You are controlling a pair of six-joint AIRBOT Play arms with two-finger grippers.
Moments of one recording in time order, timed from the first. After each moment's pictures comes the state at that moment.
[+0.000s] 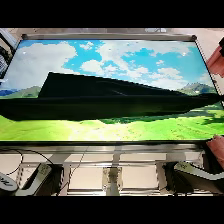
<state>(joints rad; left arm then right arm) 1.00 -0.94 1.12 0.98 -1.16 -1.05 -0.96 -1.28 1.45 -0.93 1.64 0.89</state>
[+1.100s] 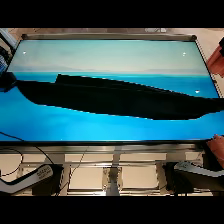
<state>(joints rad) 0.52 -1.23 1.32 1.22 -1.06 -1.40 -0.96 -1.36 1.53 -1.24 1.53 1.19</state>
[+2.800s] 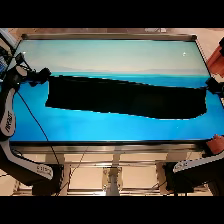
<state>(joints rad) 0.24 -1.72 1.51 1.28 -0.70 -1.68 -0.67 -1.72 1.51 -1.21 0.82 1.44</state>
